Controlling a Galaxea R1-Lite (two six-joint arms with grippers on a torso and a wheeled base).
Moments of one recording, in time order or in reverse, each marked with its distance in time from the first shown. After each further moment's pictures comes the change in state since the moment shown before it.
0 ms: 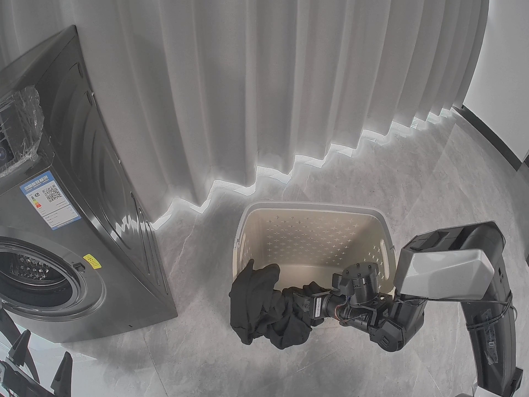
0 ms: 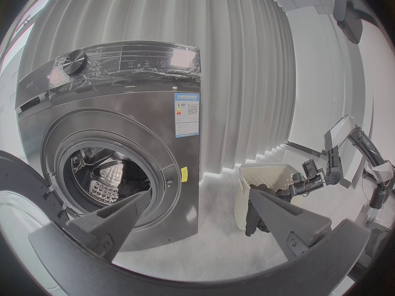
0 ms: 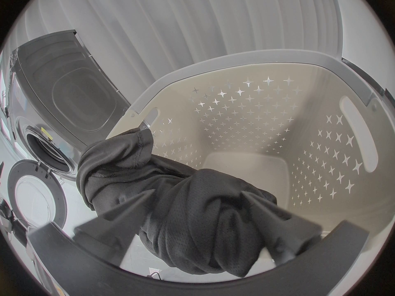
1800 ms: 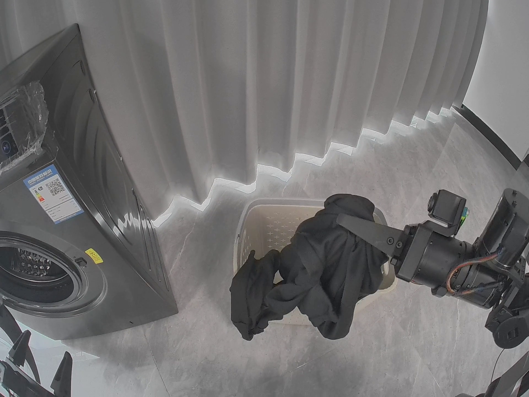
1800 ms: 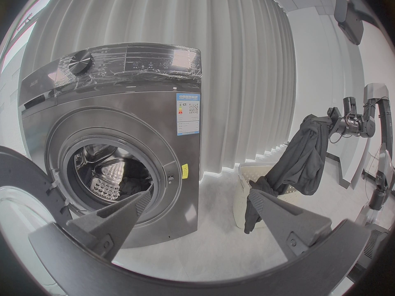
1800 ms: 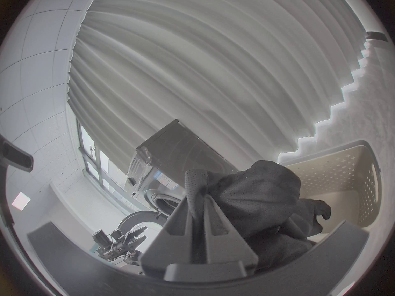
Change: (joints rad) left arm 0.000 0.000 0.000 0.000 0.000 -0.006; right arm 0.105 -0.894 0.315 -0.044 0.328 0.291
